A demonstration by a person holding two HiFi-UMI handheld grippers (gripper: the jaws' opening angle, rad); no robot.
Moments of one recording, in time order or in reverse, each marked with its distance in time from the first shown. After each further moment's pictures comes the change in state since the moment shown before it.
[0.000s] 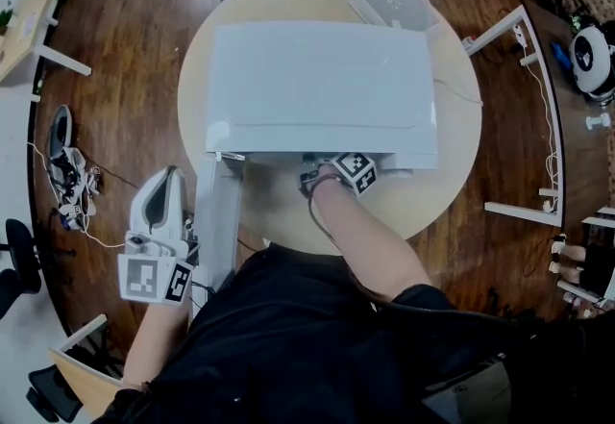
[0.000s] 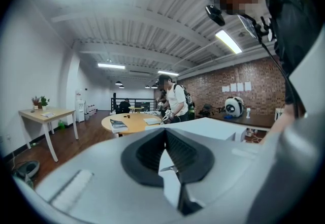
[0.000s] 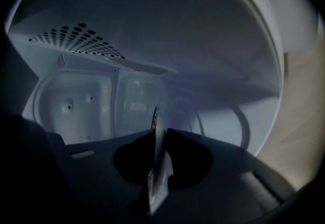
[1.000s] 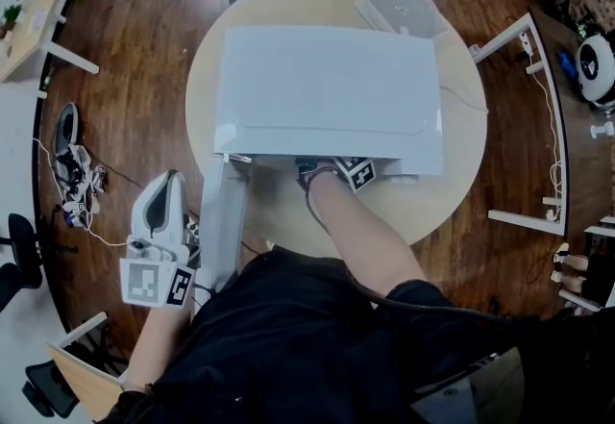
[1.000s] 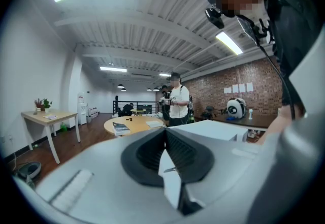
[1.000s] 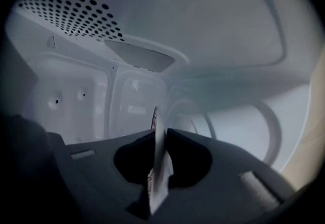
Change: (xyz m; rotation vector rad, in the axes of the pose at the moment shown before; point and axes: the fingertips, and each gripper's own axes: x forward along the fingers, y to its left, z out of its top) left arm -0.010 0.004 0.005 0.006 -0.029 0.028; right arm 0.024 0.000 0.005 -0.030 -0.061 -0.029
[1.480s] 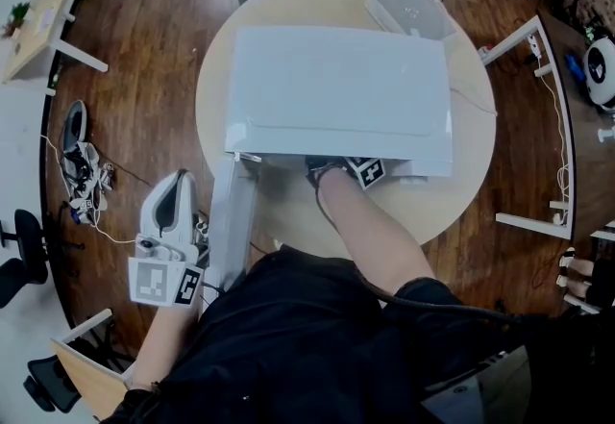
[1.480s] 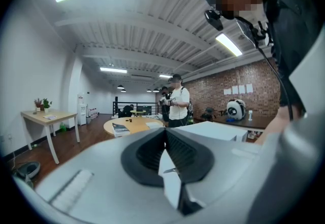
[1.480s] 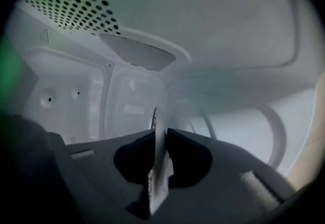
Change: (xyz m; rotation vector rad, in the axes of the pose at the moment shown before) left arm -0.003 0.000 0.003 -0.002 -0.015 -0.004; right arm 0.005 -0.004 0.001 -0.011 0.004 -0.045
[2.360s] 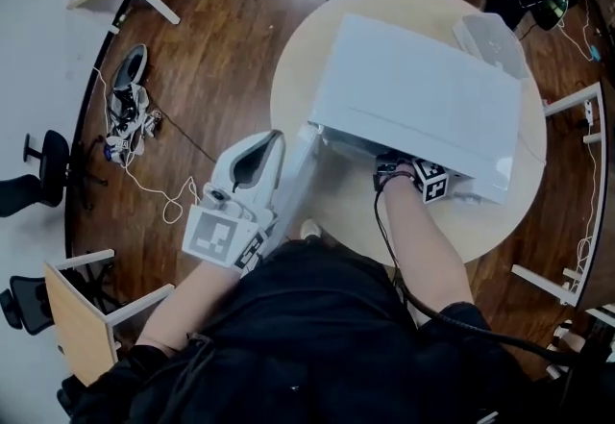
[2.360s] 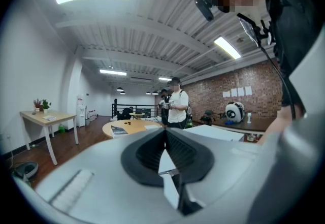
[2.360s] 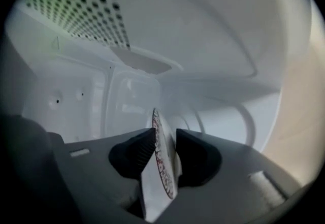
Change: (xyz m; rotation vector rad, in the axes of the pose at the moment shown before) left arm 0.003 -0.026 0.008 0.019 -0.045 -0.016; right arm -0.016 -0.015 0.018 0.001 -0.005 -0.056
